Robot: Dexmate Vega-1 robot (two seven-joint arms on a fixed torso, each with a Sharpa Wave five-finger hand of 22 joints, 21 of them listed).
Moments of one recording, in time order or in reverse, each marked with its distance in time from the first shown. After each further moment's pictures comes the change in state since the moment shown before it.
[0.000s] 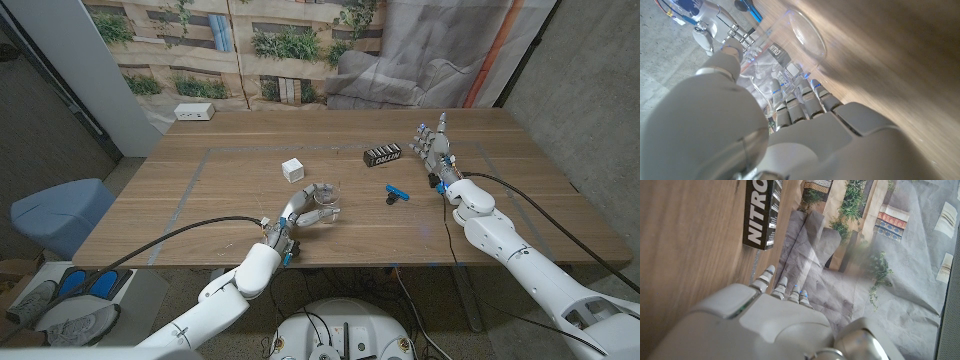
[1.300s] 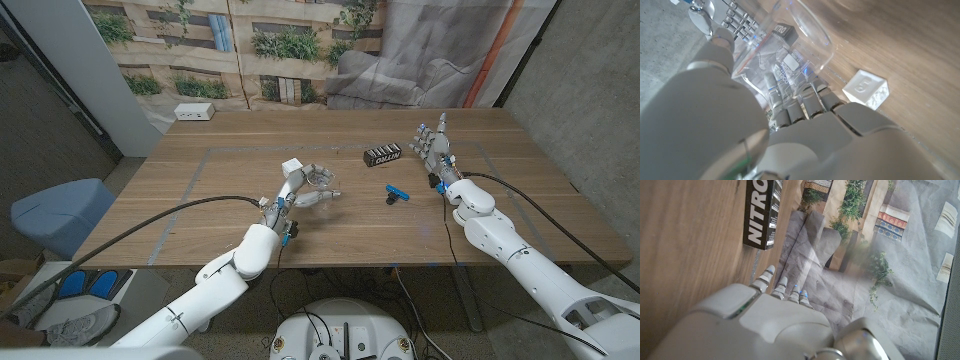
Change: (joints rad) left arm -0.021 0.045 -0.043 -0.173 0.049 0.176 0.005; left_hand 0.029 -0.029 -0.089 0.008 0.037 0.096 -0.010 0.202 0.109 0.121 -0.009 0.184 0.196 0.155 -0.026 0.098 0.143 0.156 -0.004 0.015 0.005; right arm 0.000 0.000 0.000 0.000 0.000 0.000 0.000; right_hand 0.000 0.000 0.000 0.000 0.000 0.000 0.000 0.000 0.000 0.000 0.000 0.000 0.000 0.000 0.000 0.000 0.000 0.000 0.000 0.000 0.000
